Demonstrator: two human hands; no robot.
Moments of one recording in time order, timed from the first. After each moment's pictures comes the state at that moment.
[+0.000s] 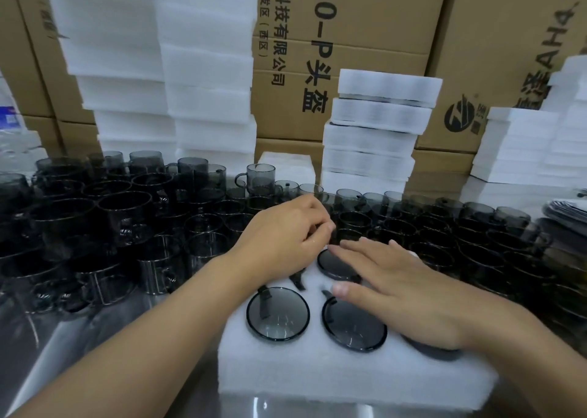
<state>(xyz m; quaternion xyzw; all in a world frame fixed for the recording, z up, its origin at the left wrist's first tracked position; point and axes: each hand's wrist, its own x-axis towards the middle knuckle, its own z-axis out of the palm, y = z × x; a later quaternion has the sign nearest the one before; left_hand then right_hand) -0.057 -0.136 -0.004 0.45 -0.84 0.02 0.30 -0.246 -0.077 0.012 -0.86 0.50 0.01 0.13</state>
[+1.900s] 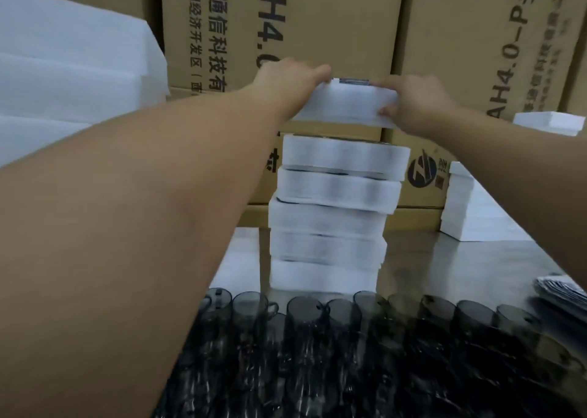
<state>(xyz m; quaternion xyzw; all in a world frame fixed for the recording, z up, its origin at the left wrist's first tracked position) -0.144 -0.425 0.258 0.44 -0.77 0.39 0.25 -0.350 -0.378 0.250 -0.69 0.62 -0.30 -0.23</state>
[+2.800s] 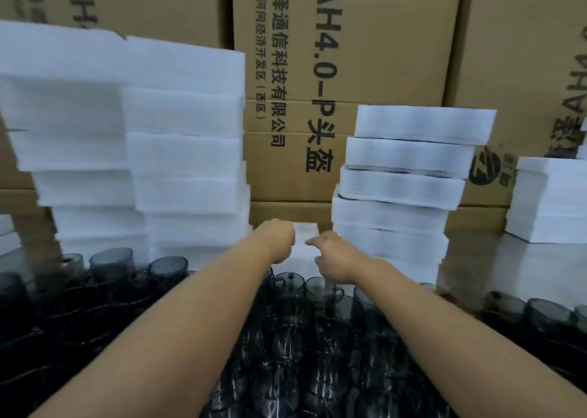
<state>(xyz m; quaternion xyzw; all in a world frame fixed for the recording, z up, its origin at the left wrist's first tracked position) -0.046 -0.374 0.068 0.64 -0.77 0.01 0.06 -0.189 -0.380 0.041 -0.82 0.56 -0.08 0.04</state>
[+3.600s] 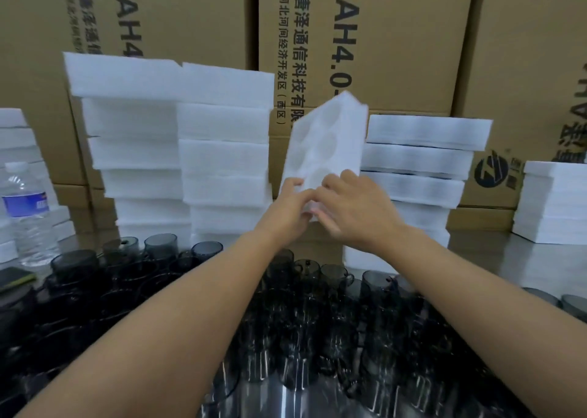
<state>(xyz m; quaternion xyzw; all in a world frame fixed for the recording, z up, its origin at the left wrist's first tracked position) -0.028 -0.303 0.093 0.52 -0.78 0.00 0.36 -0.182 -0.272 0.120 -0.81 0.36 -0.24 -0.41</state>
